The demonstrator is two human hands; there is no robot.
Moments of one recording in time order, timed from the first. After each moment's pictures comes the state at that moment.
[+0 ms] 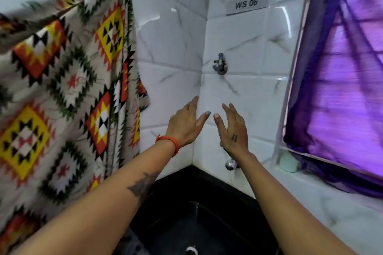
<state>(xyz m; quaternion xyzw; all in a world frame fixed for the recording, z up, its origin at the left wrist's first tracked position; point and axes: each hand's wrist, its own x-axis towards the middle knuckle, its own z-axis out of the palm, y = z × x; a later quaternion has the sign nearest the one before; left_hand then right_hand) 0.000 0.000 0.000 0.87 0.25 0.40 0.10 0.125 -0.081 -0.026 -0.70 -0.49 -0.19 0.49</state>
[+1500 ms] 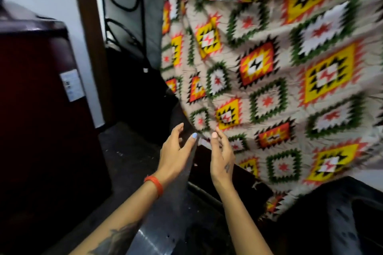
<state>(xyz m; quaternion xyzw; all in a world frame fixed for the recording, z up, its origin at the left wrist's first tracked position) -0.432 -0.180 -0.248 0.33 0.73 0.58 0.17 -0.341 -0.103 -0.259 -0.38 -0.67 0.46 0.44</state>
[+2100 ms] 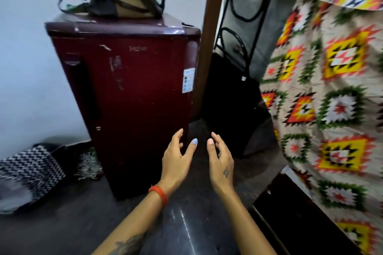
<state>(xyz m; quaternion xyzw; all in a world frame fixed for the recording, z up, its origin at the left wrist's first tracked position) -0.513 -0.357 -0.276 0.09 0.78 0.62 0.00 -0.479 -0.249 -0.288 -0.18 -0.77 0.56 0.25</state>
